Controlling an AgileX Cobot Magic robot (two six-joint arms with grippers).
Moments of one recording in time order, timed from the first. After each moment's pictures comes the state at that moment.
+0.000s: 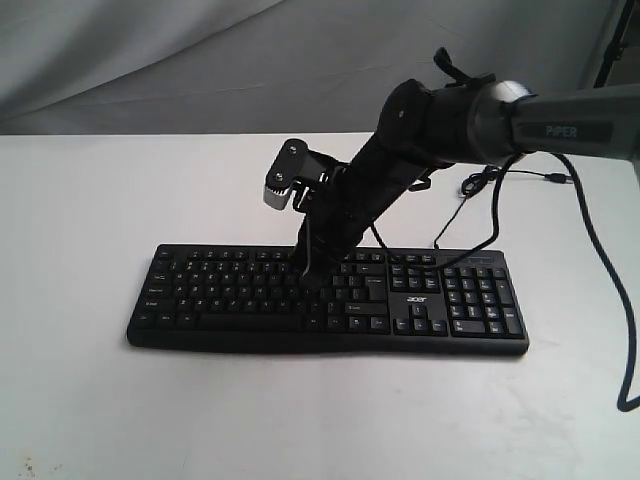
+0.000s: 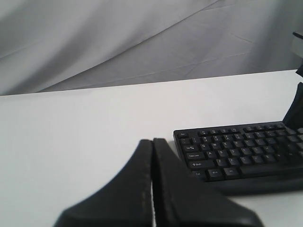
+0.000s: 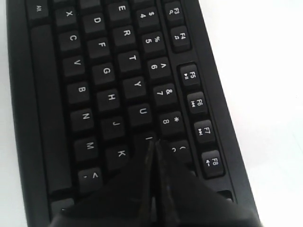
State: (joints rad) left arm -0.17 0.00 0.00 0.04 0.26 -0.02; right arm 0.50 2.20 -1.59 0.58 0.77 -1.17
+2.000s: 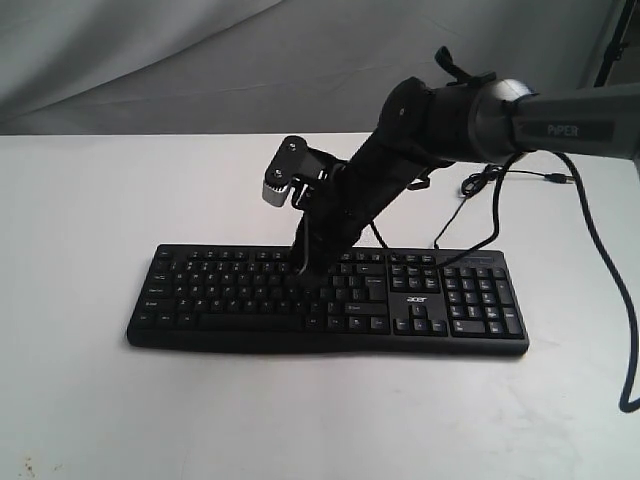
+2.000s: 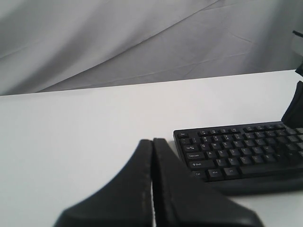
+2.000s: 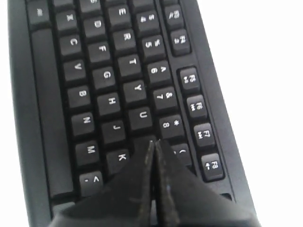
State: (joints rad) left arm -0.17 0.00 0.00 0.04 0.26 -0.02; right arm 0.50 2.20 -1.59 0.60 0.77 -1.18
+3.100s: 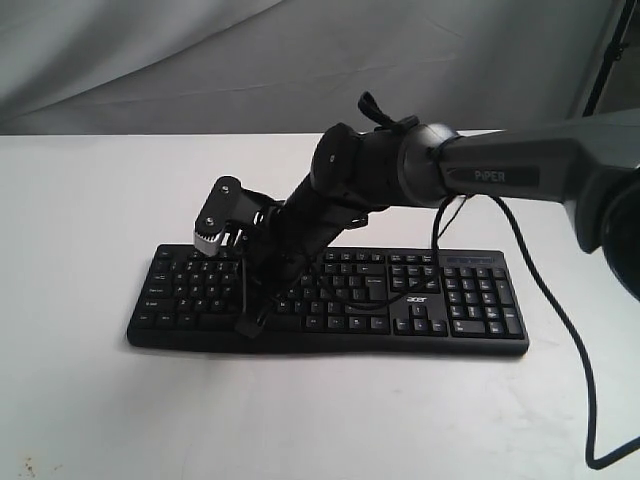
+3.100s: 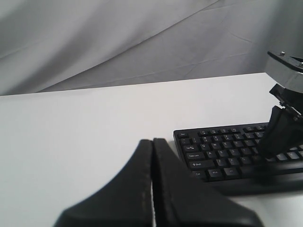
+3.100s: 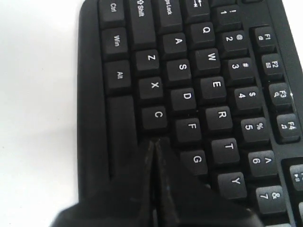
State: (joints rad) left arm -0.17 0.00 0.00 0.04 0.26 -0.02; right arm 0.66 2.24 -1.59 0.66 0.69 -1.19
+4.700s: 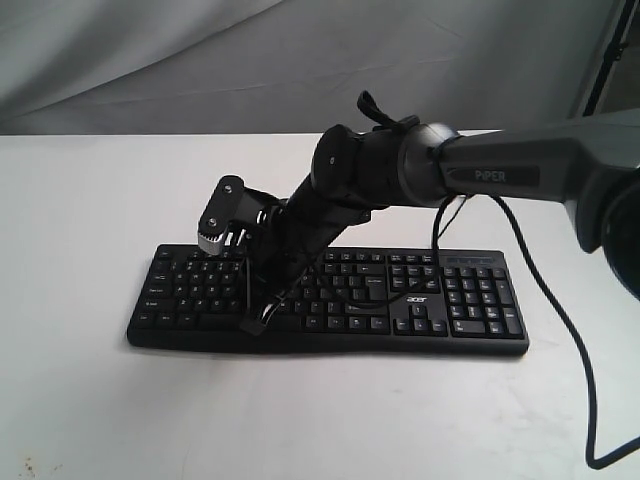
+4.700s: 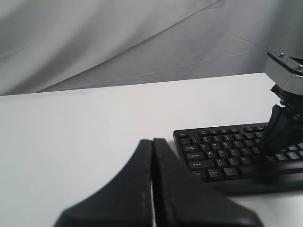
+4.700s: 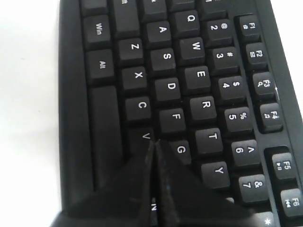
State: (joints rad) left arm -0.17 0.00 0.00 0.04 0.26 -0.02; right arm 0.66 2.24 -1.59 0.60 0.66 -1.15
